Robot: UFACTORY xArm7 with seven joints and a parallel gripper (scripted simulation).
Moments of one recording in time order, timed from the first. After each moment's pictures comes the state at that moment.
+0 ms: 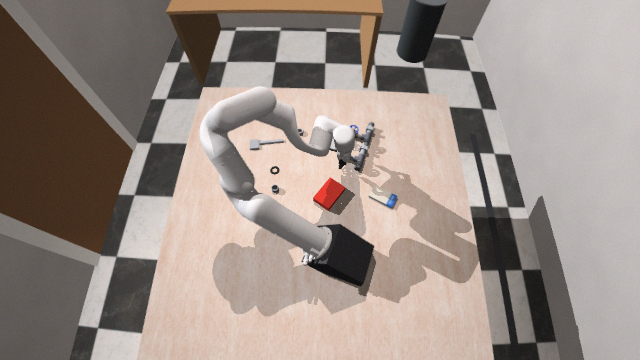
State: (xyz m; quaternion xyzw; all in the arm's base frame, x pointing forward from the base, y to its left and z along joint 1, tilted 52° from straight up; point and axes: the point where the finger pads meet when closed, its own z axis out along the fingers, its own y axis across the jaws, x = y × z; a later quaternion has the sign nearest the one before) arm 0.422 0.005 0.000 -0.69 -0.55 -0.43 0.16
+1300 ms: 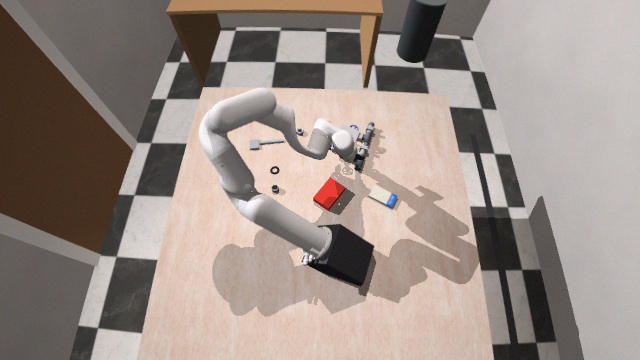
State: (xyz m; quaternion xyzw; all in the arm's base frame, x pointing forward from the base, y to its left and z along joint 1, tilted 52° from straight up) arm 0.422 0.005 0.000 -0.86 0.20 -0.18 0.43
